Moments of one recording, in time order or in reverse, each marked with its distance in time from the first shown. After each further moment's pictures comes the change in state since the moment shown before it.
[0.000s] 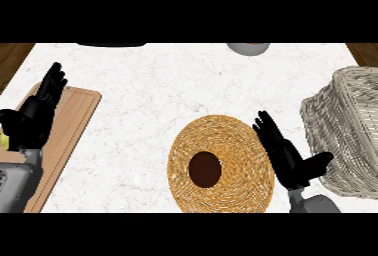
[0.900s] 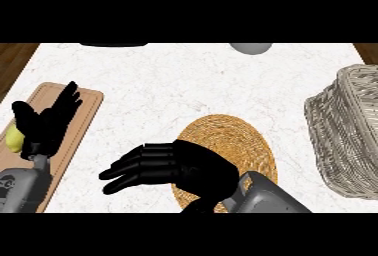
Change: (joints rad) left arm 0.034 -0.051 0.015 0.069 0.112 -0.078 0.158; right arm -0.445 0.128 0.370 -0.271 0.481 0.160 -0.109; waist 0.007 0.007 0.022
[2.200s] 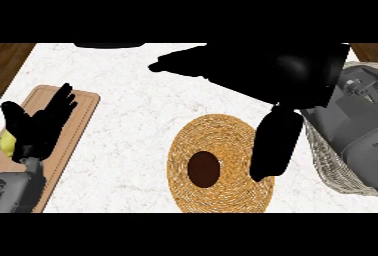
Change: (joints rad) left arm 0.026 0.002 0.038 -0.037 0.003 -0.027 0.039; right arm -0.563 -0.302 -0.330 -0.048 -0.238 0.670 1.012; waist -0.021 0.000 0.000
